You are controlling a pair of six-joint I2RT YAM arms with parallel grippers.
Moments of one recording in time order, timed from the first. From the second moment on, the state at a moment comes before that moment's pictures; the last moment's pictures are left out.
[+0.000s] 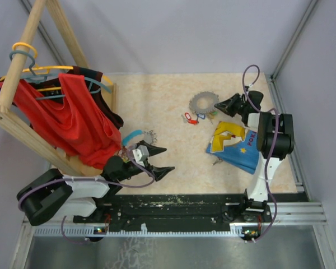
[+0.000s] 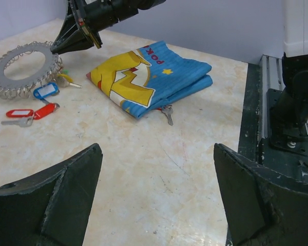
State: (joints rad) left arm -0.85 1.25 0.16 1.23 0.35 -0.13; right arm -0.11 2.06 1.14 0.44 -0.71 0.87
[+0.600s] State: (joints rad) left arm -0.89 1.54 0.28 1.37 0.33 0.26; right arm -0.10 1.82 0.92 0.42 -0.73 0.86
